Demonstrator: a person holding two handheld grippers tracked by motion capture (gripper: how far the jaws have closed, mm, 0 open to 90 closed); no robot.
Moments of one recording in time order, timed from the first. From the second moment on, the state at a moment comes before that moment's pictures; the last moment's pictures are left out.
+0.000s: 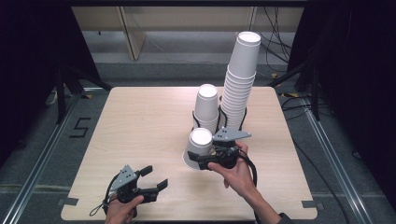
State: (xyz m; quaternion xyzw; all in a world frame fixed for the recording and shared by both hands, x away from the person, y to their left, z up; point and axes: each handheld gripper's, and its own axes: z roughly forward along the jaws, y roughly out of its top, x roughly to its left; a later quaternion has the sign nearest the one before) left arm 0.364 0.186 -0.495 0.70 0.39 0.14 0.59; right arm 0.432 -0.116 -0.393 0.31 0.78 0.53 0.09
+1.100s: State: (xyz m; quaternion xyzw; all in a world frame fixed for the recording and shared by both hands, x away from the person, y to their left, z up) left arm 0.362 0.144 -0.497 0.71 0.32 0.16 0.60; right arm 0.422 -0.090 -0.425 0.30 0.80 0.52 0.05
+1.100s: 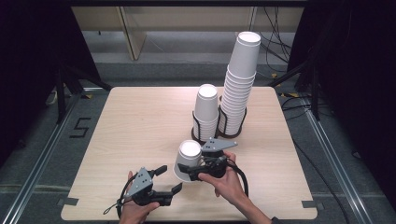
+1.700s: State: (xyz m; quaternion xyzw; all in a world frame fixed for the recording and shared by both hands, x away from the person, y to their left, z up) left arm 0.363 0.133 -0.499 0.72 0.30 0.18 0.60; right arm 0.411 -0.067 -0.428 0.27 0.81 0.53 0.01
